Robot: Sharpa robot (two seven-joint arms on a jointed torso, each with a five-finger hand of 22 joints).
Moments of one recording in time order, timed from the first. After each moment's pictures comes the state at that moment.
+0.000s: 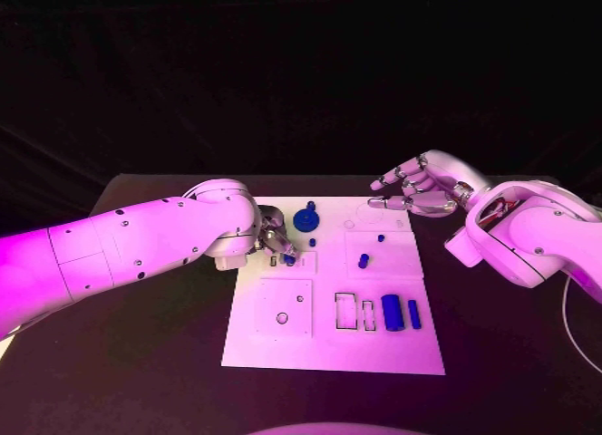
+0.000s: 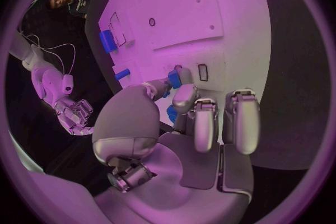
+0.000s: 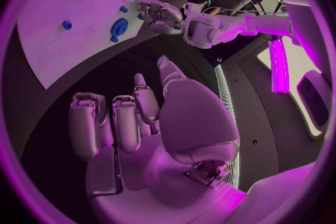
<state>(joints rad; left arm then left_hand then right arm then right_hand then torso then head) 1.27 -0.66 -0.02 1.42 -1.08 0.21 -0.65 1.02 -0.04 0.68 0.17 0.09 0.90 0.04 0.67 0.73 1.33 -0.04 1.20 1.10 1.47 -0.09 1.57 1.31 0.04 1.47 0.02 1.51 1.31 1.33 -0.95 -0.04 1.73 -0.99 -0.38 -0.07 1.30 -0.03 0.05 0.12 0.21 0.99 0.14 0.08 0.09 1.38 0.07 1.25 1.30 1.47 -0.01 1.47 1.31 0.04 1.43 0.10 1.48 1.31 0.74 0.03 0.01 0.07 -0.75</state>
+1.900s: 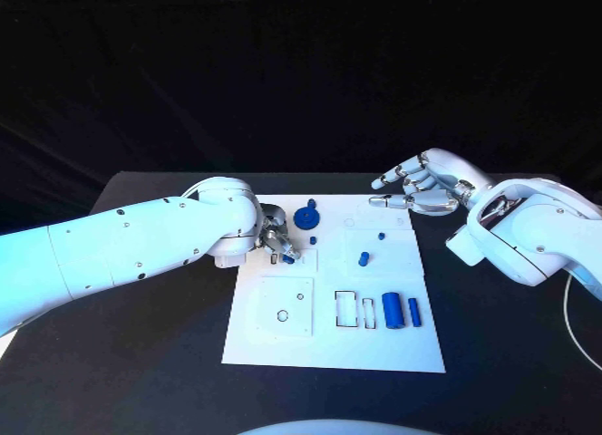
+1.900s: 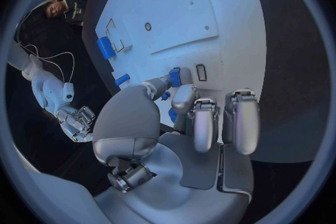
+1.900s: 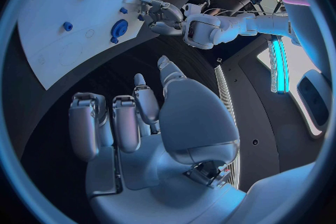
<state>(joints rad) 1.27 -0.66 -0.02 1.44 -1.14 0.24 -0.65 1.06 -0.08 0.63 0.08 0.09 0.91 0.03 0.67 0.74 1.35 -0.05 1.20 1.10 1.47 -0.10 1.57 1.31 0.04 1.47 0.02 1.51 1.31 1.33 -0.96 -0.04 1.73 -0.99 -0.37 -0.07 1.30 -0.03 0.05 0.12 0.21 0.99 0.14 0.08 0.09 1.38 0.07 1.25 1.30 1.47 -0.01 1.47 1.31 0.04 1.43 0.10 1.48 1.31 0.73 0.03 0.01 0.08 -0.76</state>
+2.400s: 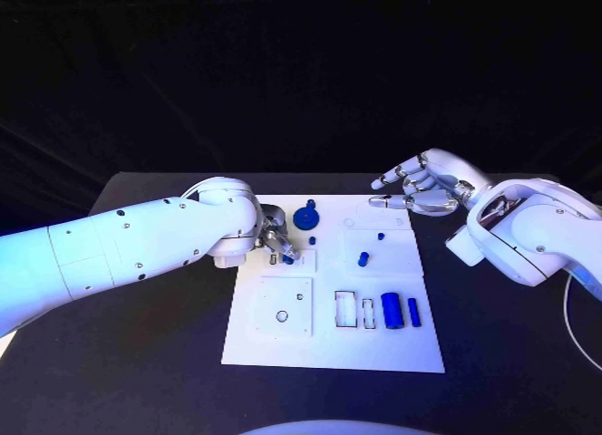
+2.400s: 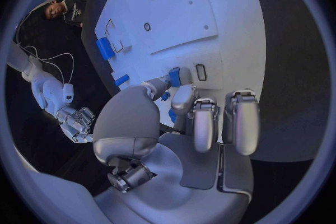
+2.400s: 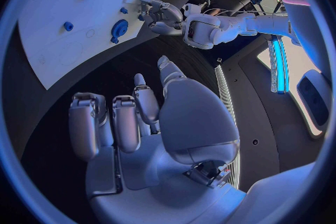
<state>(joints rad) 1.27 -0.66 -0.02 1.44 -1.15 0.24 -0.65 1.04 -0.06 0.63 0.08 0.09 0.92 0.04 0.67 0.74 1.36 -0.05 1.20 1.10 1.47 -0.10 1.57 1.31 0.03 1.47 0.01 1.51 1.31 1.33 -0.96 -0.04 1.73 -0.99 -0.37 -0.07 1.30 -0.03 0.05 0.12 0.21 0.99 0.14 0.08 0.09 1.38 0.07 1.25 1.30 1.47 -0.01 1.47 1.31 0.04 1.43 0.10 1.48 1.31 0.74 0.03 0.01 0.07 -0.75</state>
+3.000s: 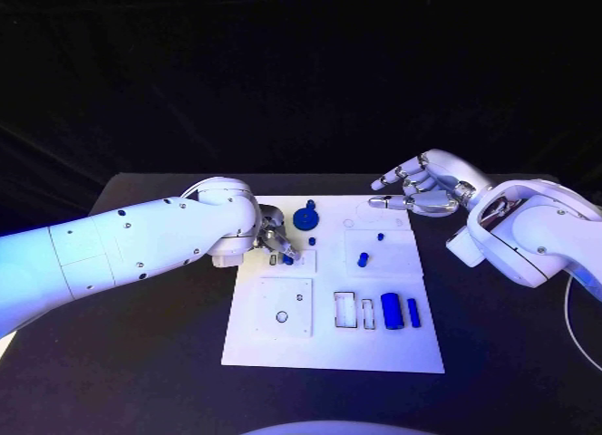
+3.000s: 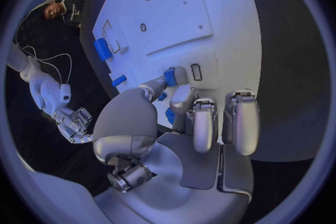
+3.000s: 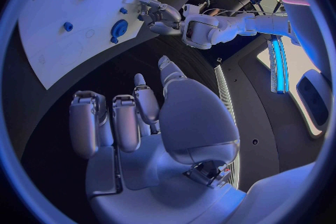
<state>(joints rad) 1.27 -0.65 -0.02 1.42 -1.15 0.26 -0.65 0.96 -0.06 0.55 0.09 0.09 0.97 0.00 0.65 0.73 1.36 -0.05 1.19 1.08 1.47 -0.10 1.57 1.31 0.03 1.47 0.01 1.52 1.31 1.33 -0.96 -0.04 1.73 -0.99 -0.38 -0.07 1.30 -0.03 0.04 0.13 0.21 0.99 0.14 0.08 0.09 1.38 0.06 1.24 1.29 1.47 -0.01 1.46 1.31 0.04 1.41 0.10 1.46 1.31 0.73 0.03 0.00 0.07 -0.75</state>
